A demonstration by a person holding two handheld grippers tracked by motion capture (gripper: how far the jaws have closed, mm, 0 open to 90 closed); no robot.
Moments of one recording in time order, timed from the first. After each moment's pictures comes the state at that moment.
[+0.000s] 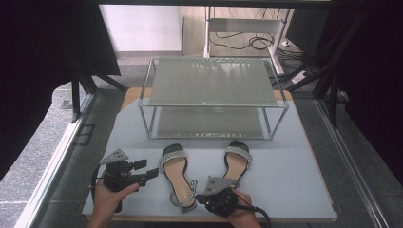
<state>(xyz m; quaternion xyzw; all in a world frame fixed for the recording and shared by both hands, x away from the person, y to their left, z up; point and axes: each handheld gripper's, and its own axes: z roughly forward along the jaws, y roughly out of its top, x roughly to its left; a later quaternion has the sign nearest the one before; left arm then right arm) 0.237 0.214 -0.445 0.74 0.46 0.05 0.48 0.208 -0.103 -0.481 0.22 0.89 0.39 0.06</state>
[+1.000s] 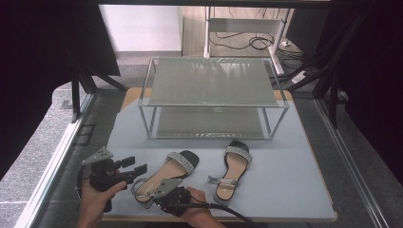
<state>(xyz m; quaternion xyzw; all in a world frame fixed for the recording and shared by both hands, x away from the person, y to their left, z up) 0.232 0.243 -0.435 0.72 0.48 0.07 0.50 0.213 0.010 -0.492 0.15 0.90 0.40 0.05</state>
